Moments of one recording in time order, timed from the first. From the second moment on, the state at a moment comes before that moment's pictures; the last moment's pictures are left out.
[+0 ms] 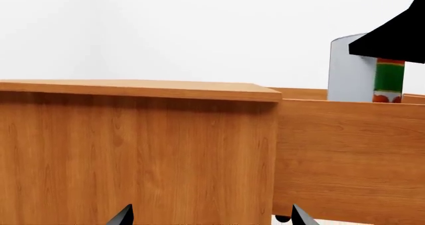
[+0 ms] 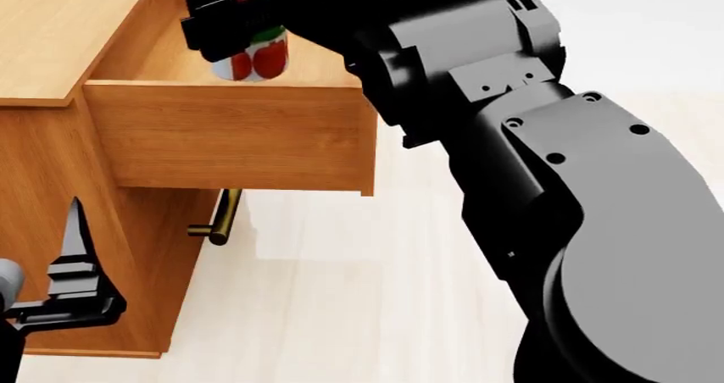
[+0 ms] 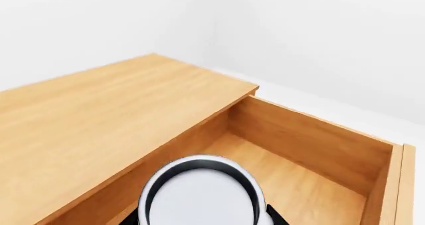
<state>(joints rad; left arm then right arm) -0.24 -0.35 0.16 0.53 -0.39 -0.44 -0.47 1.78 0.00 -1.59 1.16 1.61 0.33 -0.28</state>
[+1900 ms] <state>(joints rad) -0.24 -0.38 0.18 0.57 -0.41 -0.45 -0.50 1.88 0.29 -1.62 0.77 1.73 -0.11 0.09</state>
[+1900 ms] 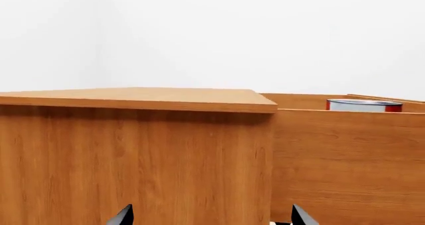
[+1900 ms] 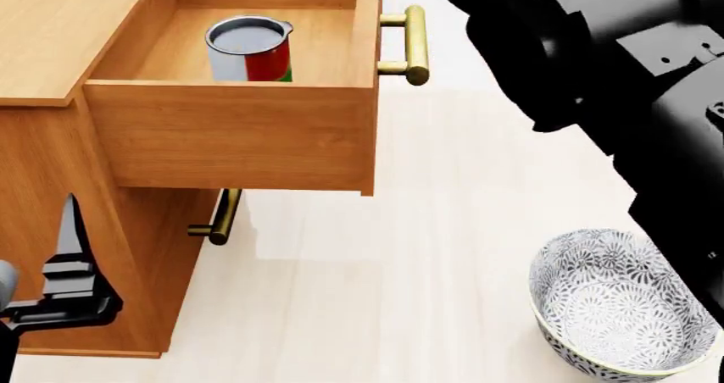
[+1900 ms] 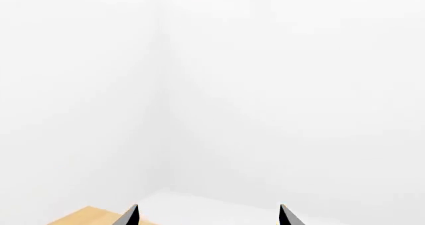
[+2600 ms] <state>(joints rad) -0.17 -0.44 0.18 0.78 -0.44 -0.52 -0.55 1.69 0.94 -1.69 -0.35 1.27 -0.42 0.84</state>
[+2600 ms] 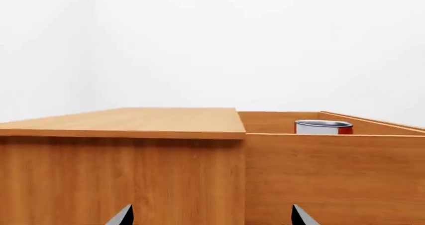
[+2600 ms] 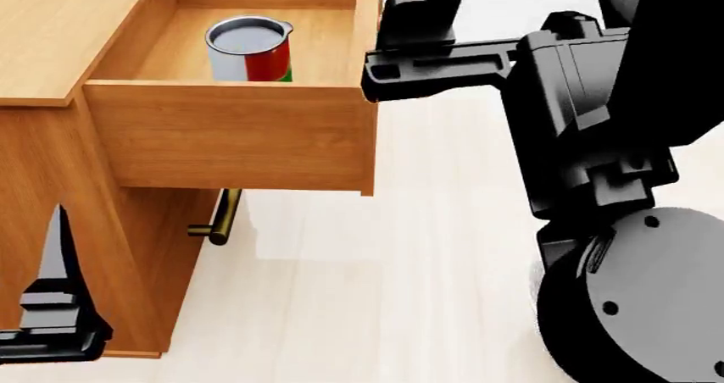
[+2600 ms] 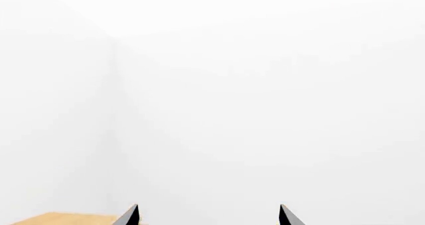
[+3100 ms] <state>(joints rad) -0.07 -0.48 0.17 0.93 -0.45 -0.52 -0.59 1.52 1.14 -1.75 -0.68 0.95 -0.46 1.13</state>
